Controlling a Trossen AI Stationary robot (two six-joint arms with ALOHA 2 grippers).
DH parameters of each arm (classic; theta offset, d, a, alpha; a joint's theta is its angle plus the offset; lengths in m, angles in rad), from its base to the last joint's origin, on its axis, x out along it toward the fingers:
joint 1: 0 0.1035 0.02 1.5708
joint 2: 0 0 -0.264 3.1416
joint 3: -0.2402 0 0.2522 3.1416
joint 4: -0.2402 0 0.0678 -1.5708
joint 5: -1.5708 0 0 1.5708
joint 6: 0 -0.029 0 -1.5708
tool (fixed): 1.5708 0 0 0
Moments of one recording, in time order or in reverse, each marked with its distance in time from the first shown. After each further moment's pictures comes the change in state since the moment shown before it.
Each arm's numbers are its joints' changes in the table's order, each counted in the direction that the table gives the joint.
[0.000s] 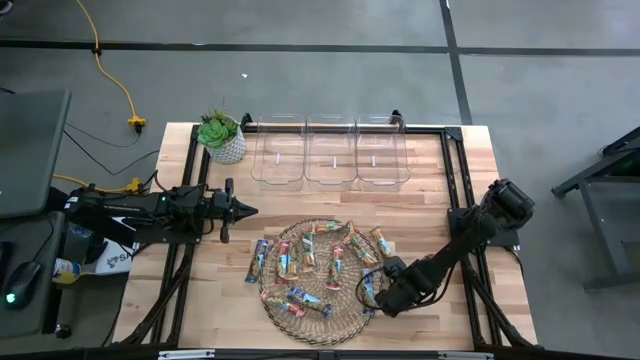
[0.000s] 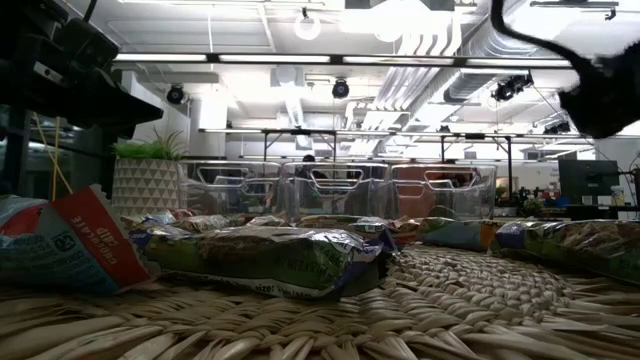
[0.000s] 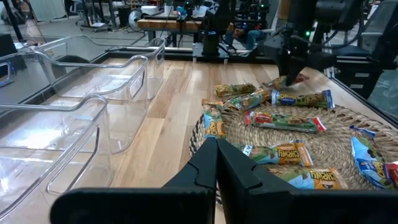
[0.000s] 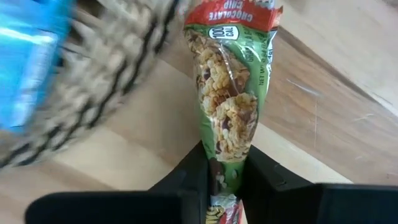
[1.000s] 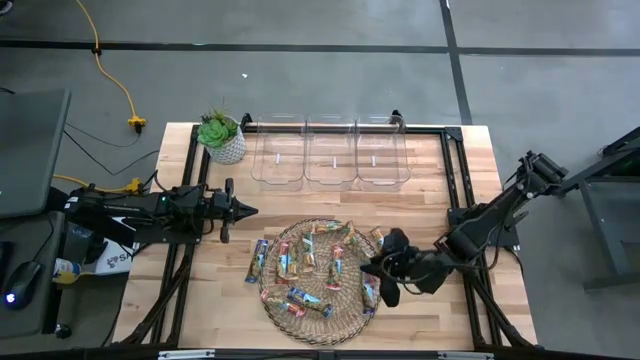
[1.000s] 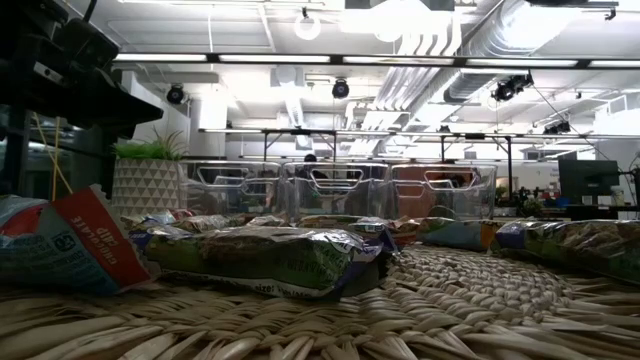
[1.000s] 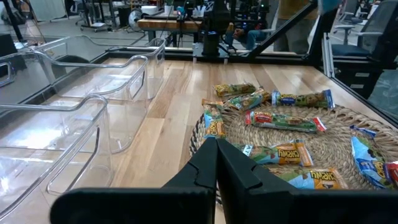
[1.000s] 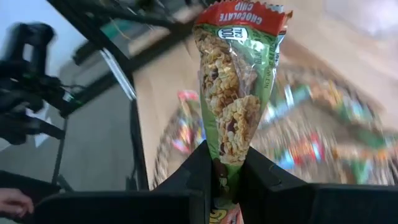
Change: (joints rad) left arm 0.000 0.000 0.000 0.000 0.000 0.000; right arm -0.023 0.406 -0.003 0.512 -0.610 0.800
